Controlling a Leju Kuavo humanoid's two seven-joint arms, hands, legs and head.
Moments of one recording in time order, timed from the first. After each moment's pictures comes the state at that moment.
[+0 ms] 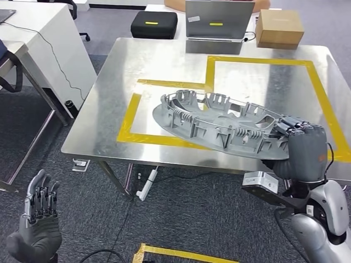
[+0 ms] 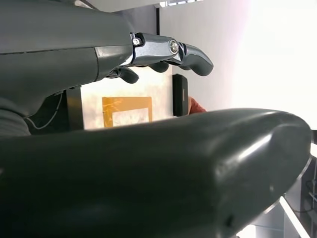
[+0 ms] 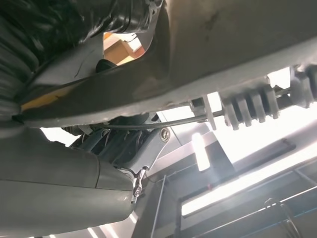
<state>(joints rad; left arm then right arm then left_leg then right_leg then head) 0.45 0.03 -0.14 -2.00 0.06 0.05 -0.49 -0.11 -0.28 0.20 -2.05 0.86 -0.37 -0.02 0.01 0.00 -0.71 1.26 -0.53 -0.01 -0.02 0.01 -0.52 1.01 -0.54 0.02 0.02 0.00</state>
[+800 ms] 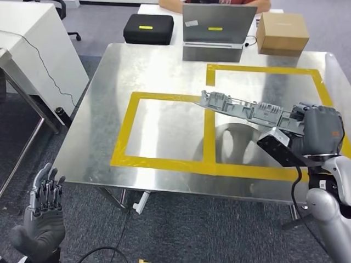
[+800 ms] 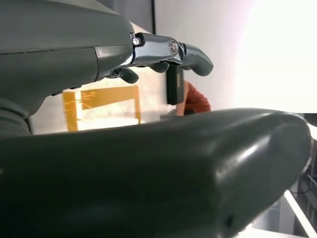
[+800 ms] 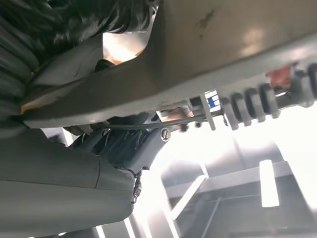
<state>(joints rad) 0.40 0.03 -0.14 -1.99 0.07 -0.01 -0.47 -0.24 -0.34 0.11 -1.85 0.88 -0.21 0.14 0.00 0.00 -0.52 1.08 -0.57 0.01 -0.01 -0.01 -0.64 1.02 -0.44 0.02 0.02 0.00</state>
